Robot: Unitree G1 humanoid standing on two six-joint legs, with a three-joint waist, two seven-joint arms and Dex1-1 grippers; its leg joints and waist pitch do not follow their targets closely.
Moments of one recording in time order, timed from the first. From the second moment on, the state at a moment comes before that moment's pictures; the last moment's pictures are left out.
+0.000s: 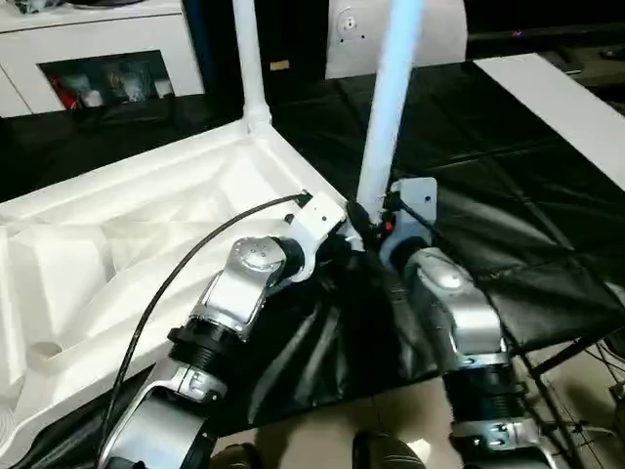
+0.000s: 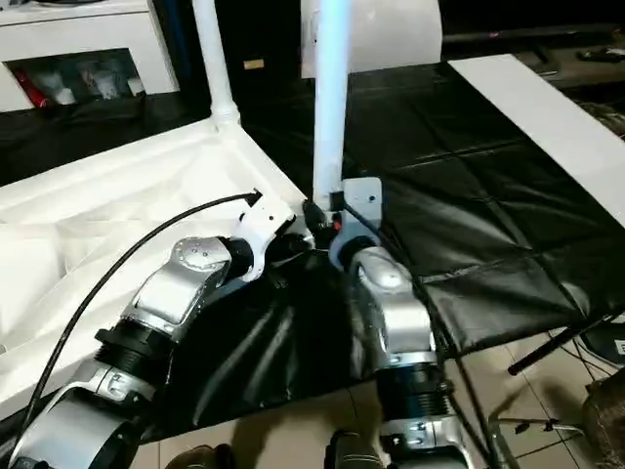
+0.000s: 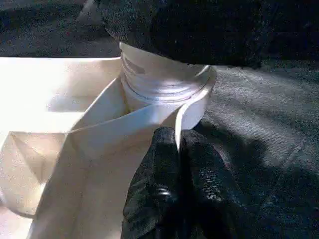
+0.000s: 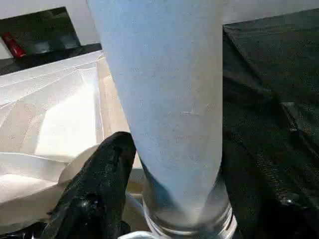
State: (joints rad) left arm -0.62 0.07 -0.22 0.43 0.11 0.41 -0.63; right arm -0.42 0.07 -0.02 0.18 0.08 0.38 0.20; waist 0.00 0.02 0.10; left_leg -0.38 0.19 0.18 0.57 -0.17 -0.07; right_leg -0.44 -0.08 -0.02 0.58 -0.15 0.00
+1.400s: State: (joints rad) left arm -0.59 0.47 -0.37 0.46 -0.04 -0.05 -1.50; right arm -0.40 -0.51 0.23 0.07 0.31 0.36 1.31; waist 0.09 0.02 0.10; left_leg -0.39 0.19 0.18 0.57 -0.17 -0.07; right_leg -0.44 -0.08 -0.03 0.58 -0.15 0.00
